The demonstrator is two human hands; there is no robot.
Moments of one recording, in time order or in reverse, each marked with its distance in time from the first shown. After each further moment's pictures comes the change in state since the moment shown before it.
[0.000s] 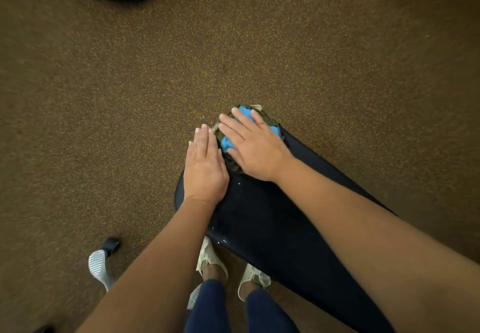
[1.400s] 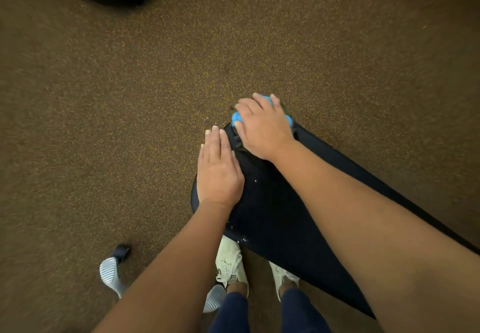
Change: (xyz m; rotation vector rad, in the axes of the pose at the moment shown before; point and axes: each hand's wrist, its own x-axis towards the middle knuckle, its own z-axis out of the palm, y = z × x) left_hand -0.006 -0.005 0.000 0.001 0.004 0.019; right_hand 0.036 -0.006 -0.004 0.056 0.074 0.295
